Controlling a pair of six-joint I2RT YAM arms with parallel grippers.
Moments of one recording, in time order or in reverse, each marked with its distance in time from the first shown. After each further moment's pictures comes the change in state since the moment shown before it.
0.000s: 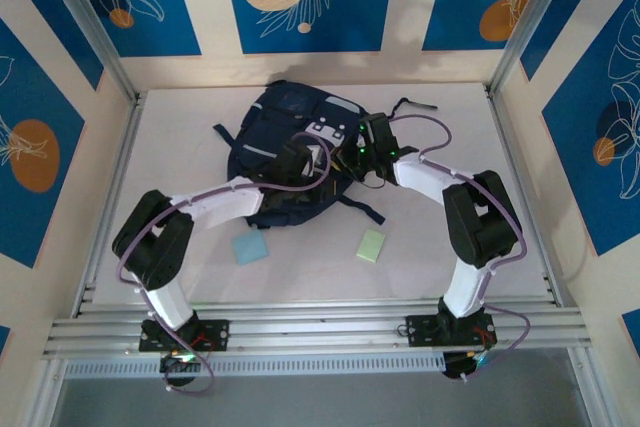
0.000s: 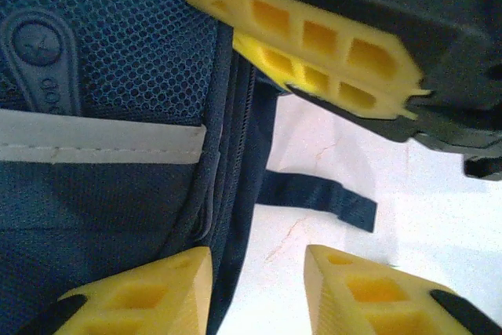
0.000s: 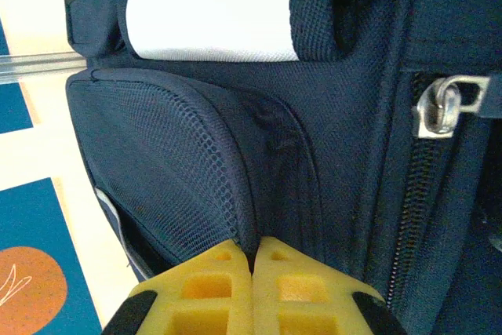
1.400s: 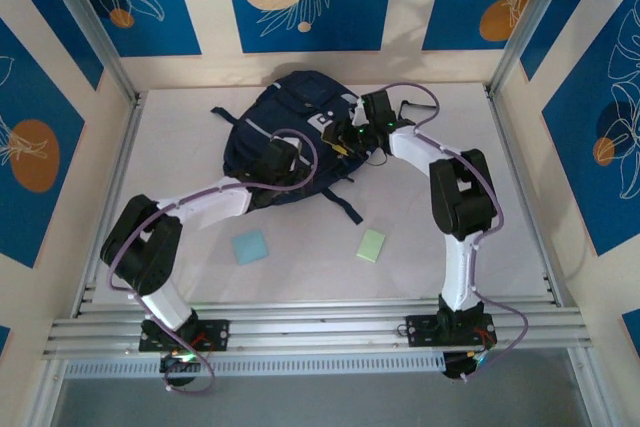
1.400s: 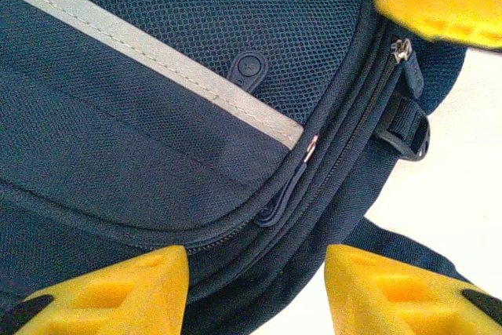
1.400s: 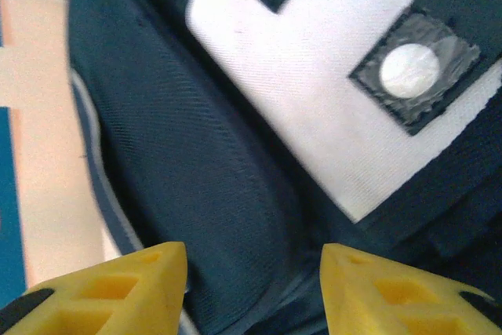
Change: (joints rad) left arm 0.068 -0.068 -0.053 -0.021 -0.277 0.134; right arm -0.085 0.277 0.367 -0.187 -0.169 -0.458
